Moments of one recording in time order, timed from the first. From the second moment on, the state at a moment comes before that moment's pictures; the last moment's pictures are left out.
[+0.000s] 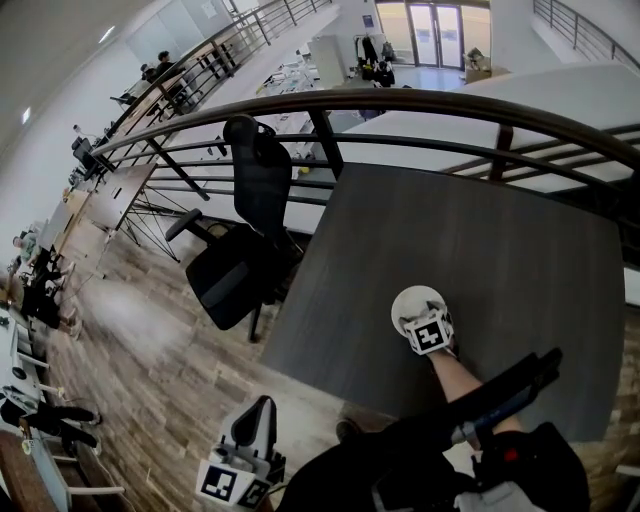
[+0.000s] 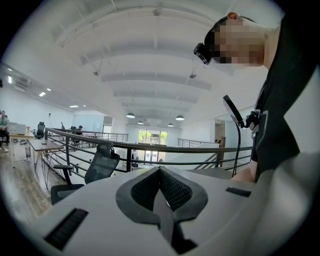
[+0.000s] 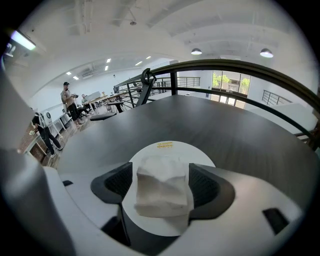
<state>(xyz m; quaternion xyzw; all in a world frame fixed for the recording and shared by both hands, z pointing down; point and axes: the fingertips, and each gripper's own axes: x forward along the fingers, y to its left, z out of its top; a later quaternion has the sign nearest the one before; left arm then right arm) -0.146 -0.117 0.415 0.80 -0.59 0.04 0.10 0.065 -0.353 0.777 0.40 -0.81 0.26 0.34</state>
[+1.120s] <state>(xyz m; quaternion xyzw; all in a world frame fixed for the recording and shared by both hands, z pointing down) -0.126 -0.133 0.406 0.90 -0.43 0.00 0.07 0.058 -0.292 0.544 0.49 -0.85 0.16 0.09</state>
